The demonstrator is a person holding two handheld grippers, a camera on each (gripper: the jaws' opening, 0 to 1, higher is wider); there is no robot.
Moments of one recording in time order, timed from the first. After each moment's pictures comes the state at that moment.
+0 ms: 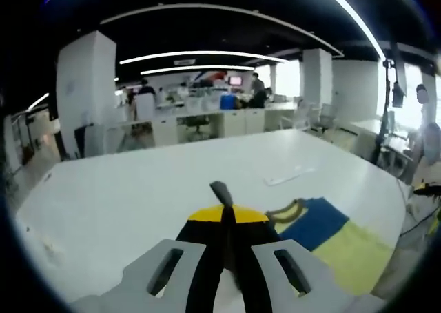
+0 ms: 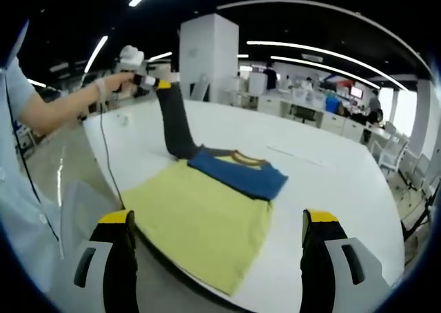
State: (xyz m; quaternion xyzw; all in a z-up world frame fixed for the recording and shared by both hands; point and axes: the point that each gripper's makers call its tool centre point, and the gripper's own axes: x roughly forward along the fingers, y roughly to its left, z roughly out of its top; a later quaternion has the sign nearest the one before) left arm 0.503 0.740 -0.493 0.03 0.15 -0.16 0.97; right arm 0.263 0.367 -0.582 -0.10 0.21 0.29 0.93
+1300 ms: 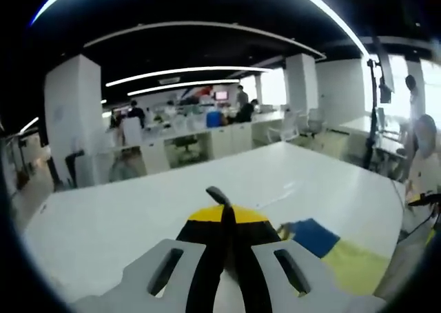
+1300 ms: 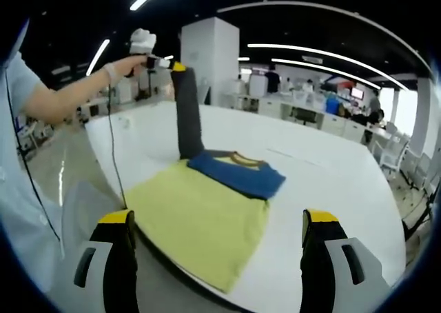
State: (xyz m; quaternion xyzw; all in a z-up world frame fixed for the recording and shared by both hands) left arm 0.524 0.668 -0.432 0.07 0.10 -0.20 0.97; right arm 0.260 0.353 -0.583 -0.10 0.20 0.30 0.93
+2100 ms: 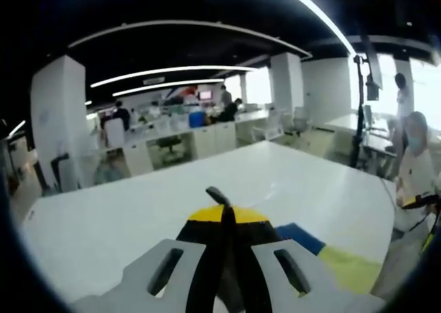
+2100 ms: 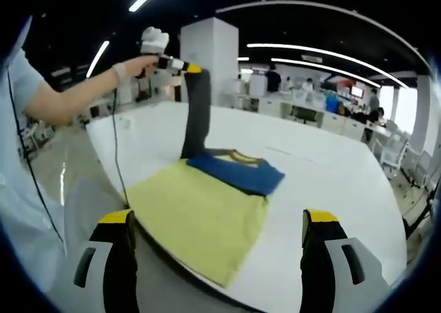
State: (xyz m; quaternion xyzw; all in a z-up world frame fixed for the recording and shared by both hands) left arm 0.529 0.603 -0.449 0.07 0.11 -0.25 0.96; right arm 0.253 0.345 -0.585 -0.09 0.20 0.30 0.93
